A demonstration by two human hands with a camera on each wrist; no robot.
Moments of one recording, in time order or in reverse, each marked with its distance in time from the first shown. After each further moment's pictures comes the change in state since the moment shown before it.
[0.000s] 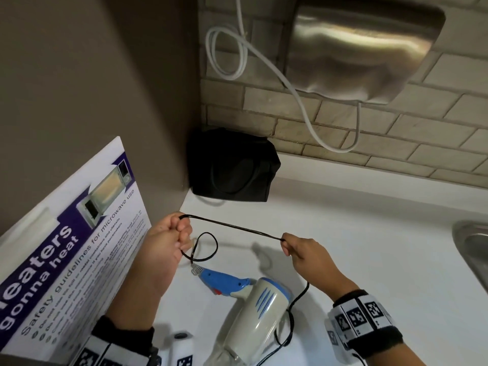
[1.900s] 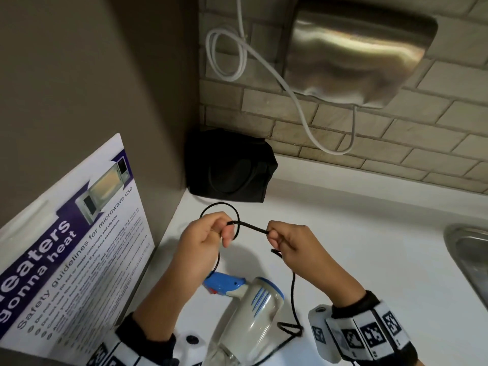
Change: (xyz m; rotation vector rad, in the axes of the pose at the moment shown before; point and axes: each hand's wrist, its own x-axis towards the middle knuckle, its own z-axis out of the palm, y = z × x) left_hand -0.034 -0.001 0.049 0.587 -0.196 0.290; right_hand -0.009 -0.068 -0.050 0.326 0.061 -0.157
